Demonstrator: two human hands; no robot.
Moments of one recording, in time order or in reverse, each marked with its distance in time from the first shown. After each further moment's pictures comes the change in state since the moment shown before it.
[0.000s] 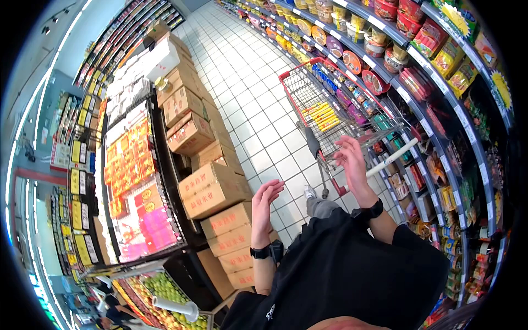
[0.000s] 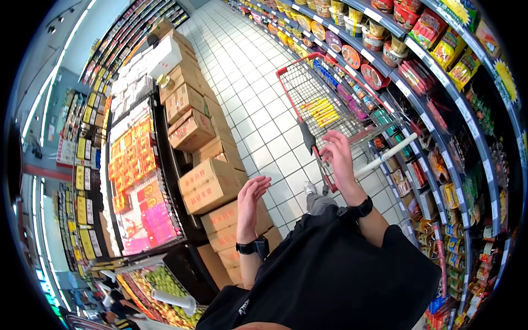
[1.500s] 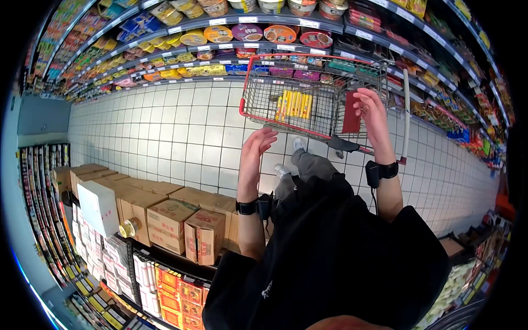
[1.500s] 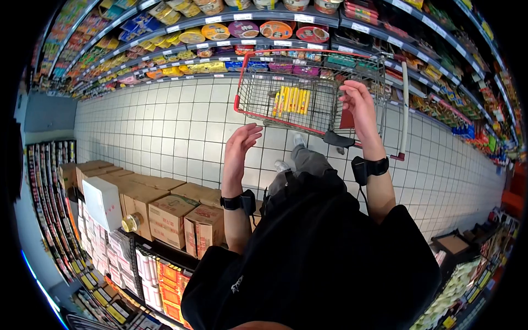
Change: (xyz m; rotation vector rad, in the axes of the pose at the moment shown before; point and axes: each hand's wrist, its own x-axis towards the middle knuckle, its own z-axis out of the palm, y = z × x) left_hand 0.558 0.138 -0.021 0.255 -0.942 -0.307; right_hand 0.249 0.018 0.128 -0.060 0.929 -0.287
